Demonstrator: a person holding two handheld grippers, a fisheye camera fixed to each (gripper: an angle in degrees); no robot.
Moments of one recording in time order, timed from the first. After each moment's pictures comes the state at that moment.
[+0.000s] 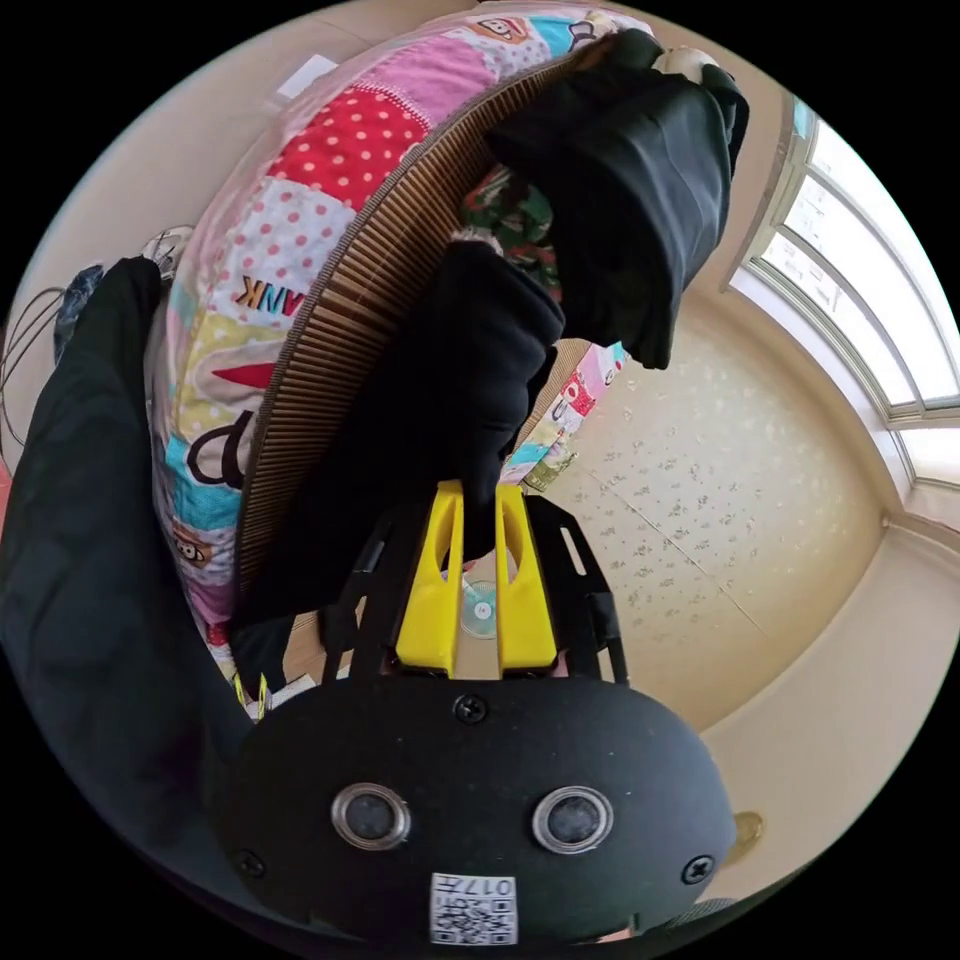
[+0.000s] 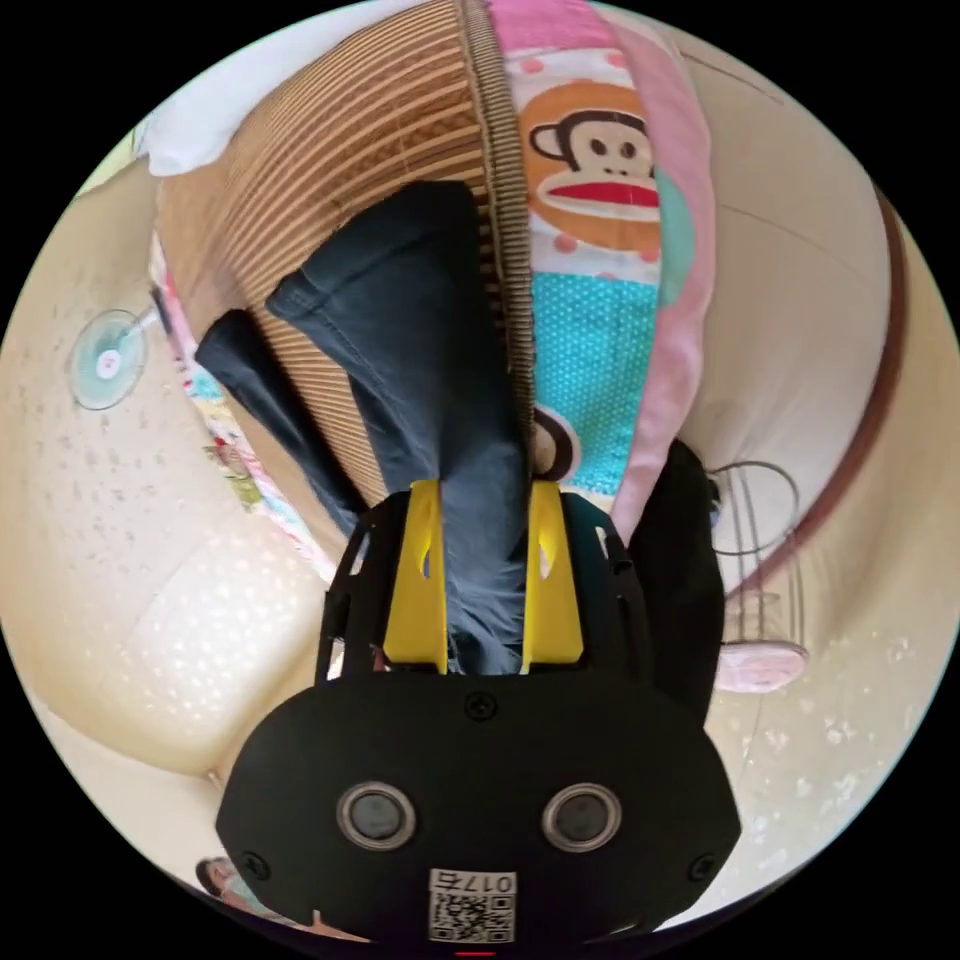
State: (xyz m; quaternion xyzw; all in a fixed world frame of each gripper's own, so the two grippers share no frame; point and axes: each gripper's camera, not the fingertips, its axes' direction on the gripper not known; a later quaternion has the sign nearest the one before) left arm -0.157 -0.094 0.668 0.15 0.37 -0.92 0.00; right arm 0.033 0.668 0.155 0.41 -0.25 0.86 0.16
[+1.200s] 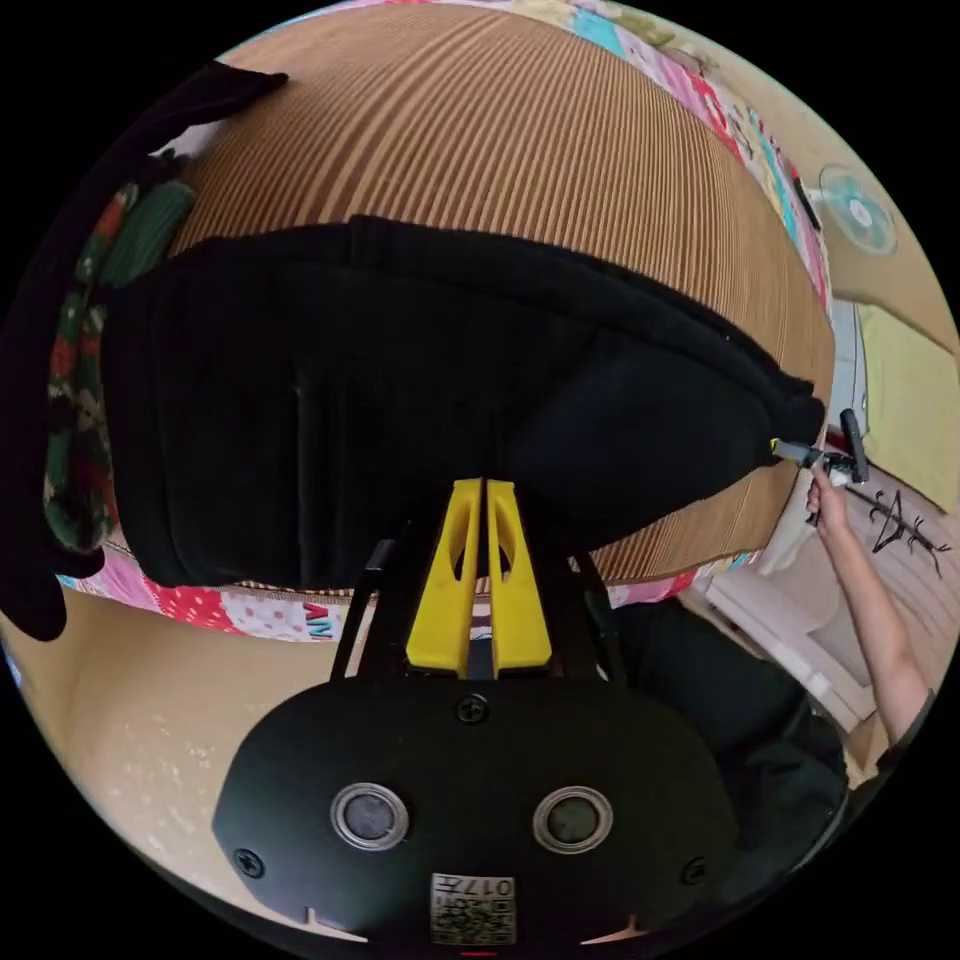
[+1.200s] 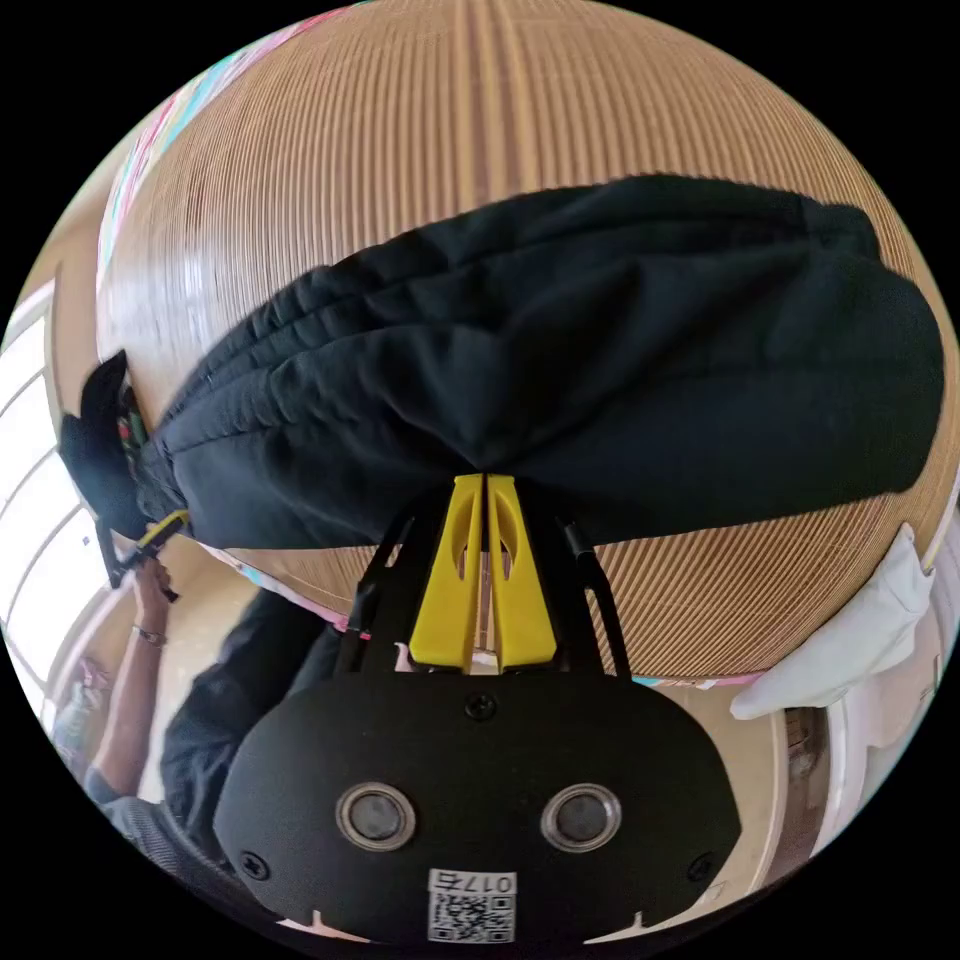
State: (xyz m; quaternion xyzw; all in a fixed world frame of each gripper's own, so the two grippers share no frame) left arm -0.371 -0.403 0.720 -0.30 0.43 -0.51 0.69; right arm 0.334 0.336 0.001 -0.01 -0.05 0.71 0.70
